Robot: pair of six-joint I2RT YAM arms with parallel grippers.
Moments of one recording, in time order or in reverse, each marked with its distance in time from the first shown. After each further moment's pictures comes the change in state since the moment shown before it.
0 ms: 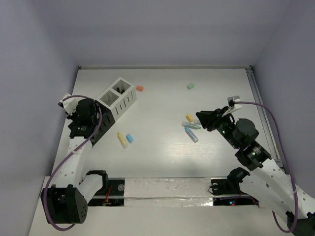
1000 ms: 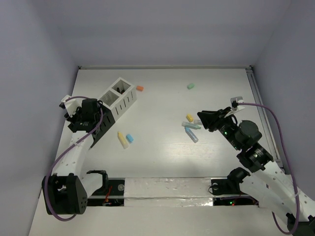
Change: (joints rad) left arm 0.000 0.099 0.008 -0.082 -0.204 -0.001; right arm 0.000 -0.039 0.000 -0.001 0.000 0.000
